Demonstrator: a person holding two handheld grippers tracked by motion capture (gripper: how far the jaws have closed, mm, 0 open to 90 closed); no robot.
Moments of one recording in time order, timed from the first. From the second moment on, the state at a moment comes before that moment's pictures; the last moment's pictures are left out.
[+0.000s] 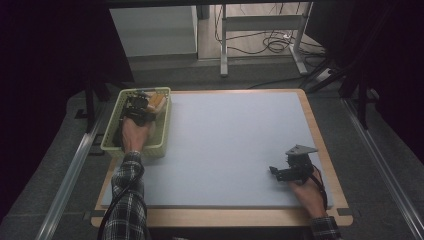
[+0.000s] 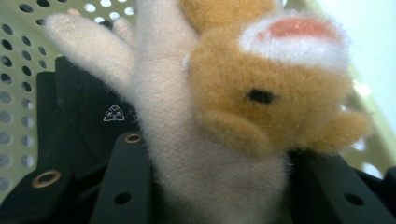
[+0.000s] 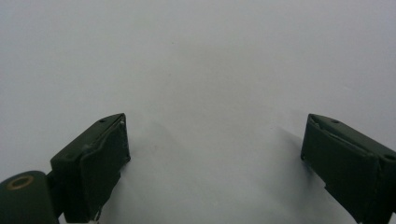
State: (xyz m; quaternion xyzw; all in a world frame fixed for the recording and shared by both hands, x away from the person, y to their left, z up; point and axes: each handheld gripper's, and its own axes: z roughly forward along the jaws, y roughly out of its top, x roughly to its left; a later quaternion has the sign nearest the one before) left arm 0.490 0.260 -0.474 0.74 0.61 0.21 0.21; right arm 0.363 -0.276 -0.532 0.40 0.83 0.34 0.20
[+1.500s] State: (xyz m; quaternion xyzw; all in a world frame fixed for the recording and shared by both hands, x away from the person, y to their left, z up) left arm 0.476 0.276 -0.453 0.73 0.59 0.17 0.29; right arm 0.363 -0.276 -0.532 0.40 0.83 0.34 0.19
